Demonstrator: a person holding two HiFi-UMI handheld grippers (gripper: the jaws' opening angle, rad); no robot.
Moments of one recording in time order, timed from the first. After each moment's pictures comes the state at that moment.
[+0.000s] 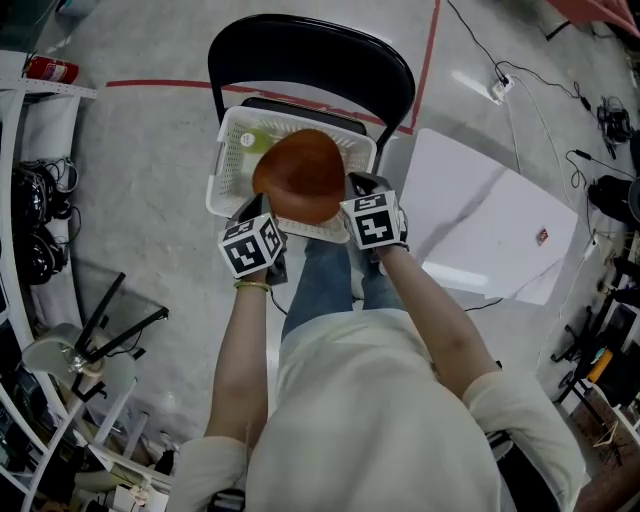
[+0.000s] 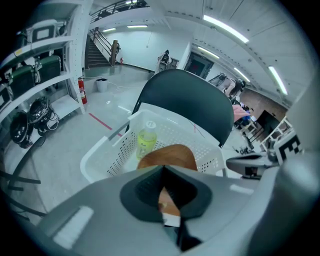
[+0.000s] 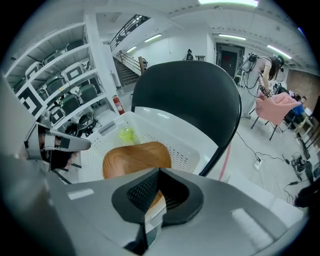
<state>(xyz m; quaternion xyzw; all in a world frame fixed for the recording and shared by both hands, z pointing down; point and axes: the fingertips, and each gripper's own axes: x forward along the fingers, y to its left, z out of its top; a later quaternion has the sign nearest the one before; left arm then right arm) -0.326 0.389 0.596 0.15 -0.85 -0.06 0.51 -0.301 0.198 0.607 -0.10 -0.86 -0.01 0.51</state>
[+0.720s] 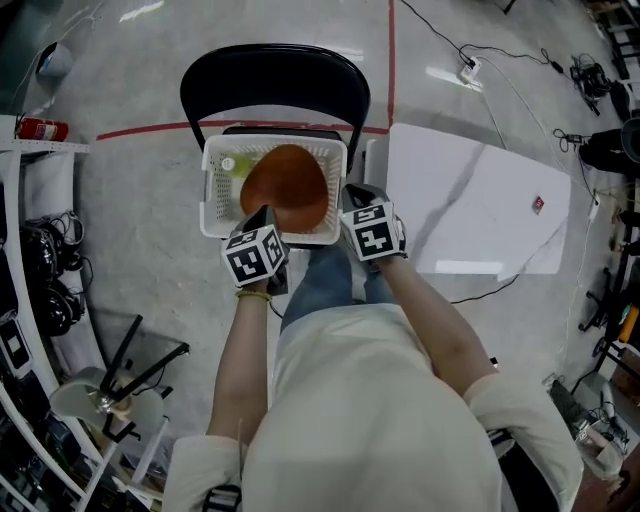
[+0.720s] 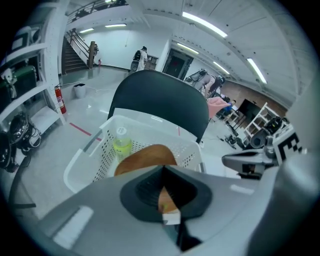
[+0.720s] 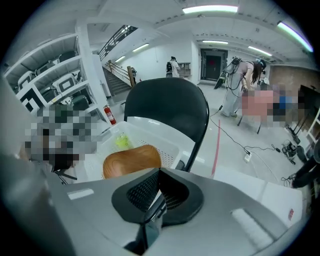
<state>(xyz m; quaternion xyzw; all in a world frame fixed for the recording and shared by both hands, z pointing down) -0.314 0.343 0.565 0.25 -0.83 -0.02 0.49 -0.264 0.171 0.569 -0.03 -0.88 0.03 0.47</state>
